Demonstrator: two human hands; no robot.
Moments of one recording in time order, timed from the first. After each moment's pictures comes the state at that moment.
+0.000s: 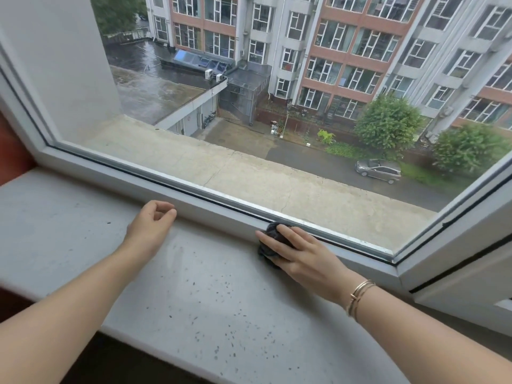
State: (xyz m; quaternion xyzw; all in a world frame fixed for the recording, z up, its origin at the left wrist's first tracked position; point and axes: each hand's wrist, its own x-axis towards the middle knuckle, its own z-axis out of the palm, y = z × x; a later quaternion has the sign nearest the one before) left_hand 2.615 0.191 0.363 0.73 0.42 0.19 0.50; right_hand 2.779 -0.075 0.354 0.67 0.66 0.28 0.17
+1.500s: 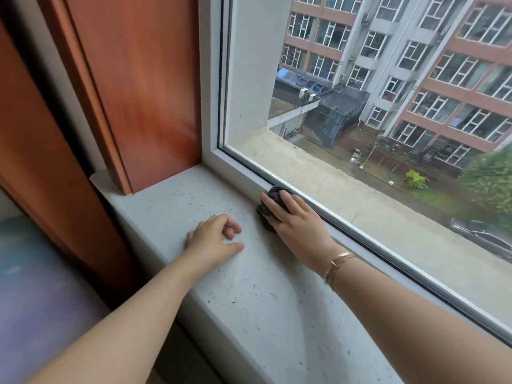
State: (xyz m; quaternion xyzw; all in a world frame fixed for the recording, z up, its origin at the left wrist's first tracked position) left_hand 2.513 0.321 0.332 0.80 0.45 0.18 0.36; right_hand 2.699 0.239 0.347 0.61 0.70 0.34 0.13
